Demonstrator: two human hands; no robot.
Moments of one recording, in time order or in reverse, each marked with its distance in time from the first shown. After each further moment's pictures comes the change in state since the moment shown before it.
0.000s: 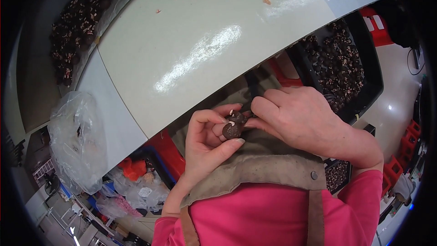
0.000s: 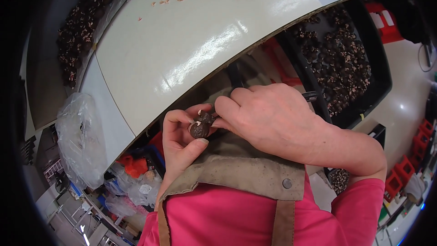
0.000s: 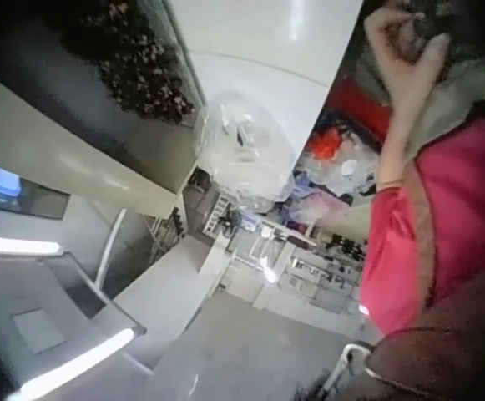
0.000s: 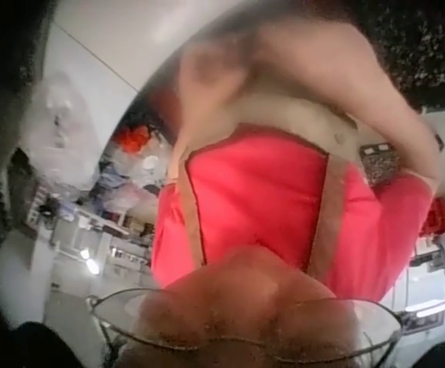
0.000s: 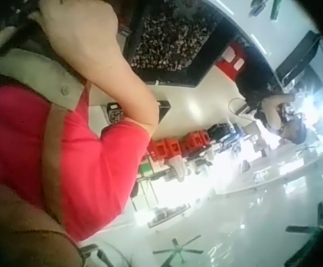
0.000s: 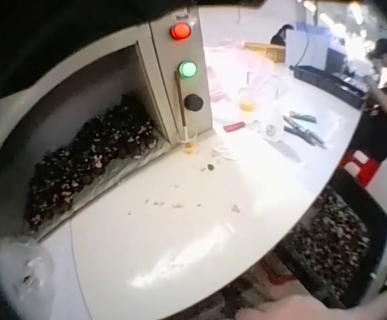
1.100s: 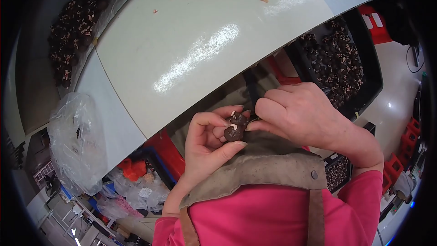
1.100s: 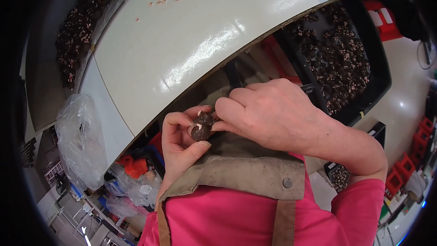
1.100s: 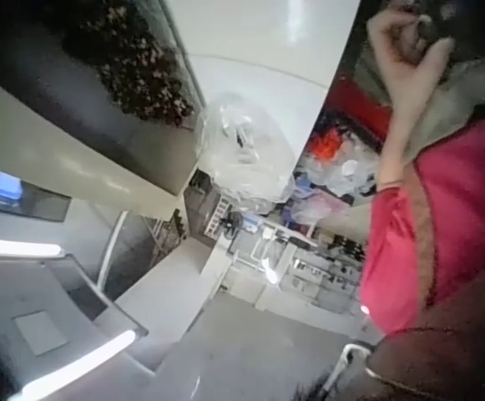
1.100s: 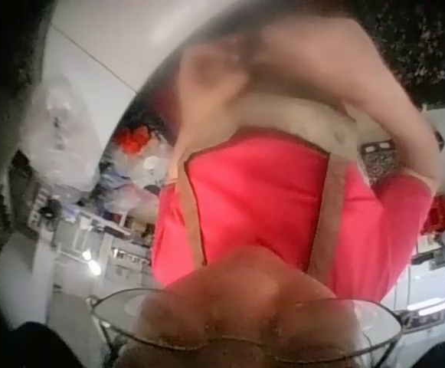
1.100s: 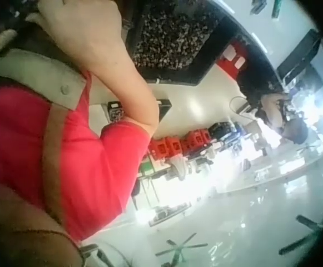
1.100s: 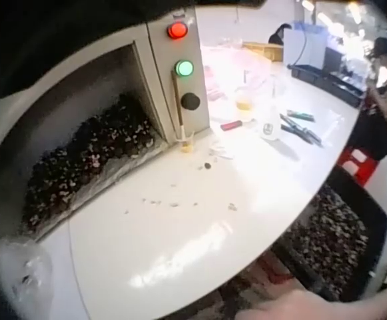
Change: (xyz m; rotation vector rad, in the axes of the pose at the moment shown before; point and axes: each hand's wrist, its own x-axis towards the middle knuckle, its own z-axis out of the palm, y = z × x) left_hand 0.000 -0.001 -0.001 -0.035 -0.113 0.073; right_hand -0.002 0.010 0.003 0.063 0.094 -0.119
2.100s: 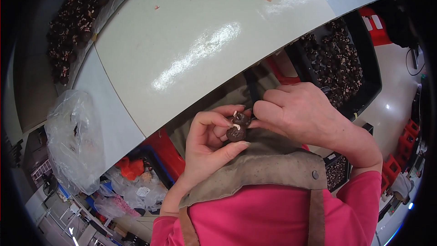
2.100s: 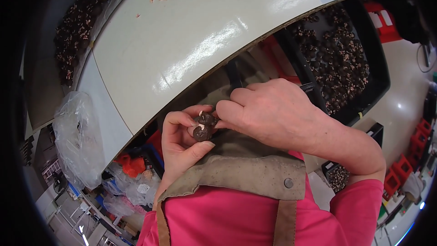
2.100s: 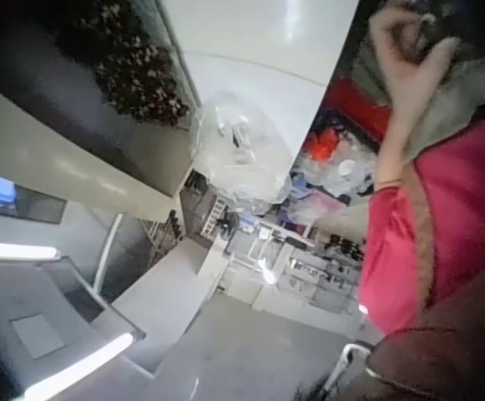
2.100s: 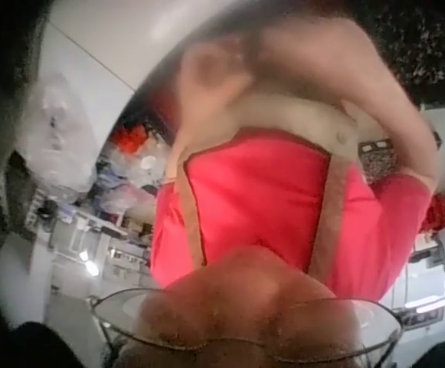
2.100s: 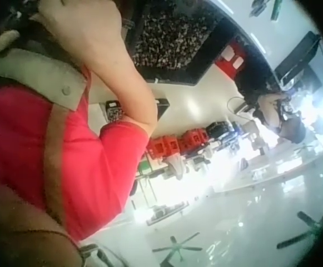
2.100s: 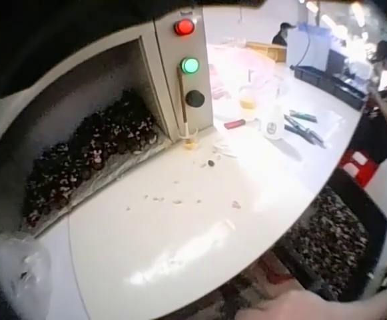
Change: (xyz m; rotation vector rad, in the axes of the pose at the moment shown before) left_hand -0.002 -0.001 -0.004 0.051 -0.044 -0.006; right_hand 0.000 0.001 0.004 -0.047 -0.092 0.003
